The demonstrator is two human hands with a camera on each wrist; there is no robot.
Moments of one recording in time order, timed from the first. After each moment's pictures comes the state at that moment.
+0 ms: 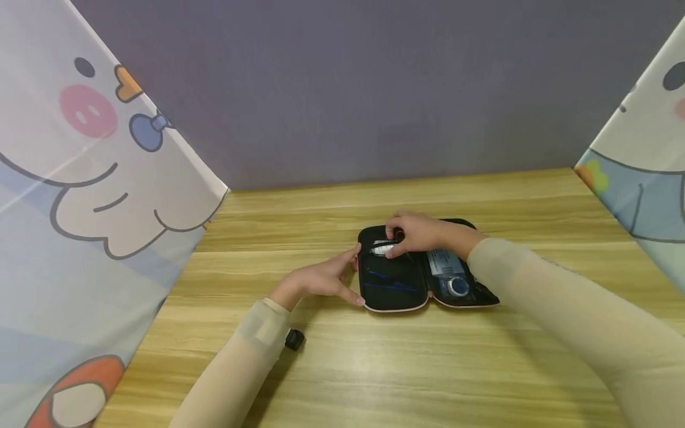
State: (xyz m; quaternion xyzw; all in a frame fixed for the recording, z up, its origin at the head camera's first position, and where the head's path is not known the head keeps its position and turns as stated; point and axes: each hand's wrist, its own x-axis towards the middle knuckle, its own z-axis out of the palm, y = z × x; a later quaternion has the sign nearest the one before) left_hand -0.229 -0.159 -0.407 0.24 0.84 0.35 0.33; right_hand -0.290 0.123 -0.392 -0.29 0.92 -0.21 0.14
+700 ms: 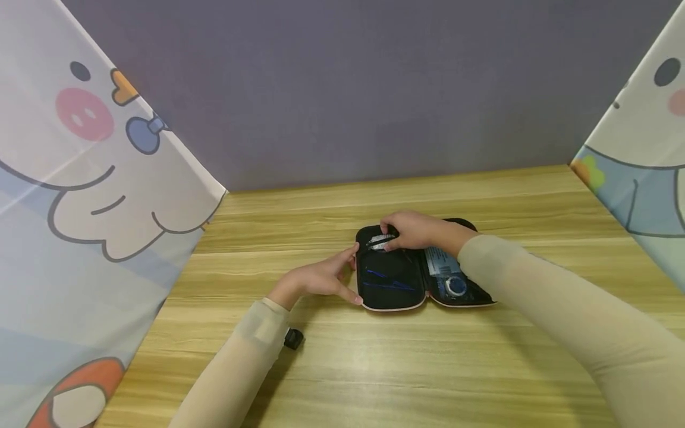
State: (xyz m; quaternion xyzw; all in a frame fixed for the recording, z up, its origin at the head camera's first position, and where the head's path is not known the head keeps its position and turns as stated) left_hand -0.228 -0.155 -0.404 0.23 0.85 0.35 0.33; right_hand -0.294 0.117 -0.387 -0.31 0.93 -0.16 0.14
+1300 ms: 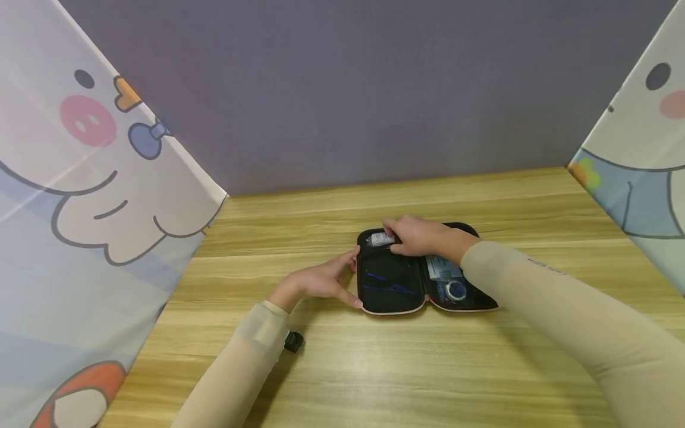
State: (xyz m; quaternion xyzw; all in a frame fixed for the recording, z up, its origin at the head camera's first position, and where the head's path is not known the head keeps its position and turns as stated) left_hand -0.228 -0.154 -0.403 0.24 0.84 0.35 0.33; right_hand -0.286 0.123 -0.394 -0.33 0.93 -0.11 0.10
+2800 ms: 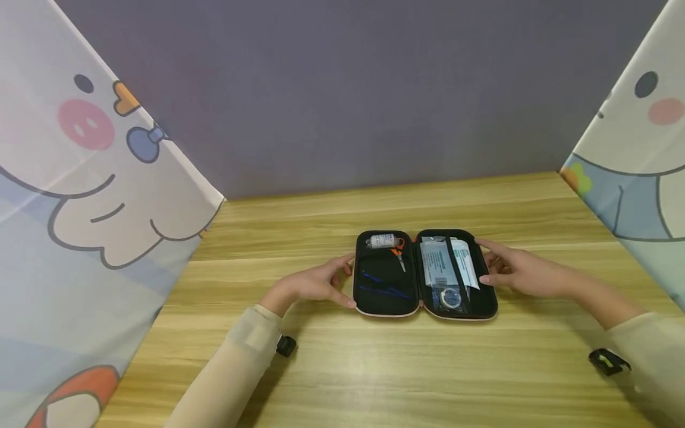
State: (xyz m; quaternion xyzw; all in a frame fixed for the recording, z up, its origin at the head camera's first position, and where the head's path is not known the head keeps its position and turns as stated) left_hand -0.224 -0.157 -0.406 0.23 0.84 0.37 0.32; right_hand -0.182 0.300 -0.407 -0.20 0.92 -0.31 0.14
